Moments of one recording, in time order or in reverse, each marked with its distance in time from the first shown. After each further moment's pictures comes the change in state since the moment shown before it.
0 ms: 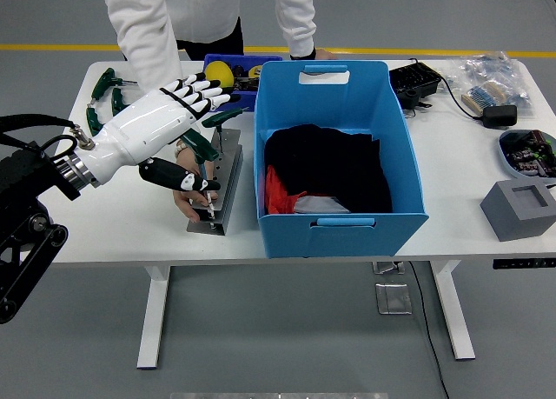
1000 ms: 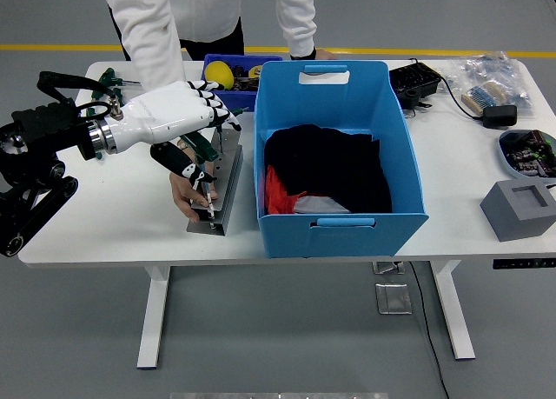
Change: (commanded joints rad) left arm -0.320 0.064 0.331 0.317 0.000 0.062 -0.078; right arm 0.015 -0.007 -0.020 0.000 0.038 -0.006 0.003
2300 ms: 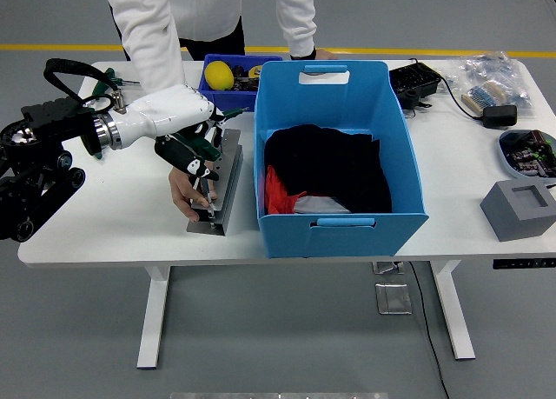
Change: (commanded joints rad) left arm -0.073 -0.039 0.085 0.157 -0.214 -0.066 0.003; right arm 0.010 -0.003 -0.006 0.000 0.005 -0.004 -0.001
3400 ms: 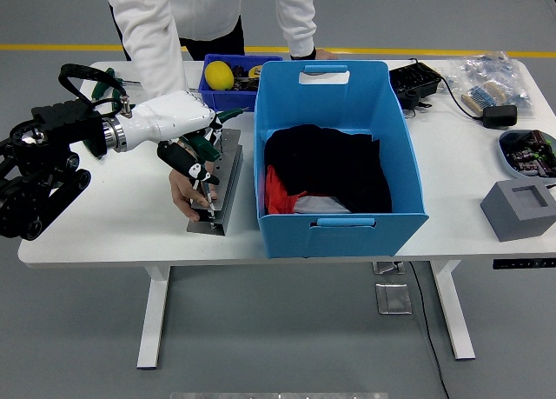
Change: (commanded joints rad) left arm -0.026 -0.030 0.026 0.070 0.074 0.012 0.010; right arm -0.008 0.000 -0.012 0.000 0.008 -0.004 0.002
